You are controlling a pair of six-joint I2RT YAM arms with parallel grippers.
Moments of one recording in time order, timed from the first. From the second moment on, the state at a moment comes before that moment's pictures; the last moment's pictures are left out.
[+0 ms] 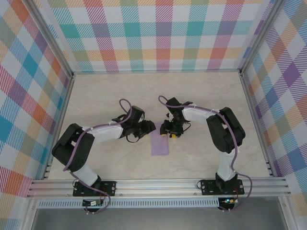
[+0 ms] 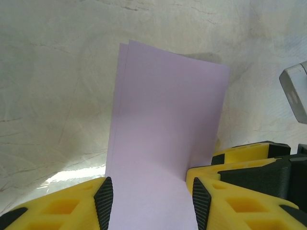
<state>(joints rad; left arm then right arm) -0.61 1.64 0.85 -0.13 0.29 -1.00 0.60 1.94 1.23 -0.73 -0.37 0.61</state>
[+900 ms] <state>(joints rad) -0.60 1.63 0.84 -0.15 0.24 -1.02 0.60 1.96 1.24 -0.76 -0.35 0.56</state>
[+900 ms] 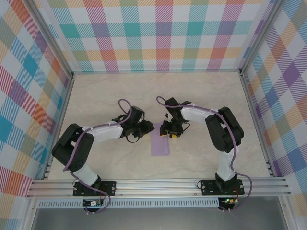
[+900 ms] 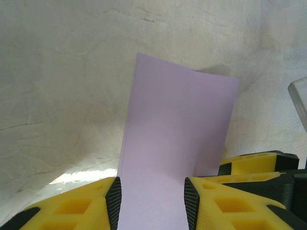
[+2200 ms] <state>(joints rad) -0.60 1.71 0.83 -0.03 0.39 -1.04 0.60 2.00 1.29 -0.82 -0.35 0.58</state>
